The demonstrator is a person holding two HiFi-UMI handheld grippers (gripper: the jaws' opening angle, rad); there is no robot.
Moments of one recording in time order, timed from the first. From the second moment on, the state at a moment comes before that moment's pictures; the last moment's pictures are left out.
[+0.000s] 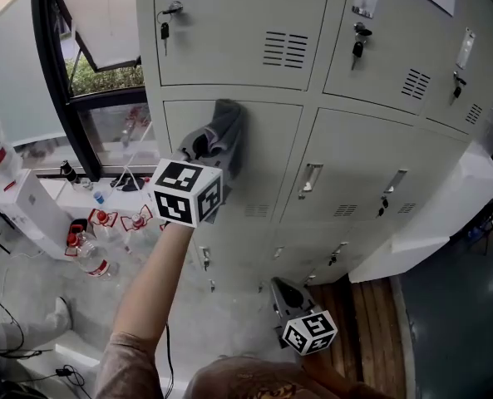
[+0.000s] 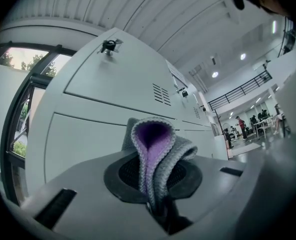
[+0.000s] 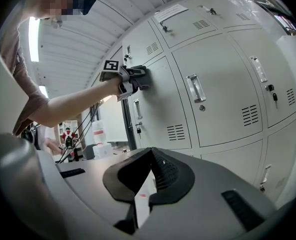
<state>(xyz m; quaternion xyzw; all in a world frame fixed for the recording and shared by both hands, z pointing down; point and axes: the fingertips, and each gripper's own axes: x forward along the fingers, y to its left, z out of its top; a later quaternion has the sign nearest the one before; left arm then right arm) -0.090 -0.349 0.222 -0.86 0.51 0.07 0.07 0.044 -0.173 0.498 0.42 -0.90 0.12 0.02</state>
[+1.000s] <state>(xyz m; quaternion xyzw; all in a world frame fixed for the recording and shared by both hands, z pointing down) 0.035 -0.343 0.251 -0.91 0.40 0.05 0.05 0.085 -0.158 0.498 0.48 -0.87 0.13 0.01</state>
